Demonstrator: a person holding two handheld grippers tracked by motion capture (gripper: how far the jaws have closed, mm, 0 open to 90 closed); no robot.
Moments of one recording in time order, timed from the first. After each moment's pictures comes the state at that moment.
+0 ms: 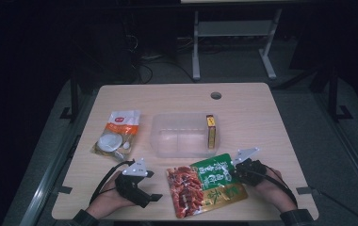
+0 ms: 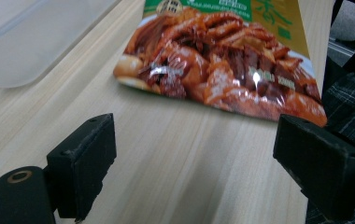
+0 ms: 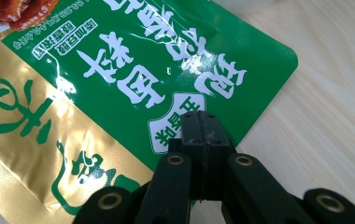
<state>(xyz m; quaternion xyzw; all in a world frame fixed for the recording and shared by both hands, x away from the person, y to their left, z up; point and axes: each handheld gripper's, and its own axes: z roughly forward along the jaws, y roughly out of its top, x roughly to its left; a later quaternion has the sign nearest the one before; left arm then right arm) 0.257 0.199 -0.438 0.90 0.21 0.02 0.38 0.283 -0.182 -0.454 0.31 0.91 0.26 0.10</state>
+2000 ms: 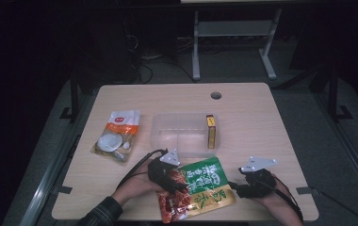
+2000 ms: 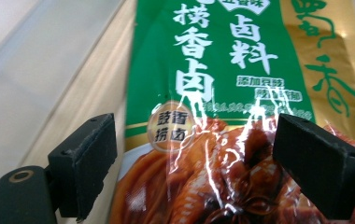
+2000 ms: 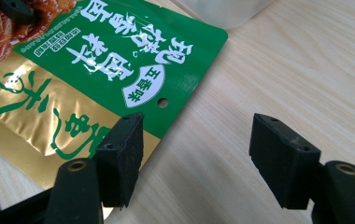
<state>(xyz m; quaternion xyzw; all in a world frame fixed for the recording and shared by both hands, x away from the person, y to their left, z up) 0.310 0.118 -0.466 0.92 0.15 -0.01 0.35 0.245 -0.198 -0.446 0.37 0.86 0.33 0.13</state>
